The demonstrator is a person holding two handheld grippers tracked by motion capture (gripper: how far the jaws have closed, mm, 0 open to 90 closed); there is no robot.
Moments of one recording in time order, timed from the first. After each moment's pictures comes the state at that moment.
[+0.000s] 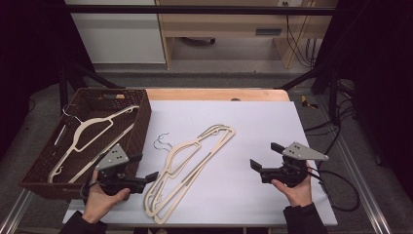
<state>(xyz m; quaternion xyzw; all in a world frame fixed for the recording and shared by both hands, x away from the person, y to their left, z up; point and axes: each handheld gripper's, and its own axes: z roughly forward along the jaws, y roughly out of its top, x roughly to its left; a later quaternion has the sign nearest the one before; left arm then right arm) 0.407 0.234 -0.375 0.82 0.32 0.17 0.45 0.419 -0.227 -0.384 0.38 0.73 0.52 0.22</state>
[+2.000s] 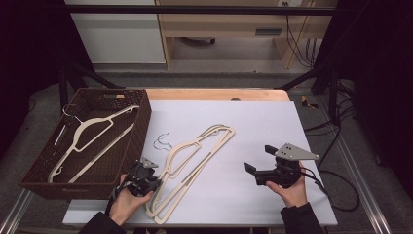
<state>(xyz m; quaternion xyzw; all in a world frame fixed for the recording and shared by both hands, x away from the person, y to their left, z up) 0.437 0.200 -0.457 0.85 0.46 0.14 0.23 0.422 -0.215 -0.392 0.37 0.75 0.51 0.21</state>
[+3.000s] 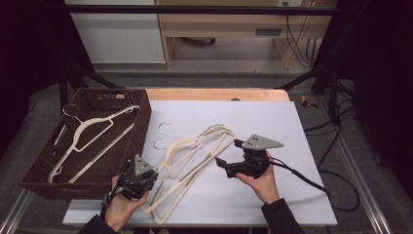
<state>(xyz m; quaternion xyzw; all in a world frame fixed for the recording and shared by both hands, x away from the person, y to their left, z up) 0.406 0.199 -0.417 0.83 0.42 0.24 0.29 0.451 -0.138 -0.387 0.33 0.77 0.52 0.17</state>
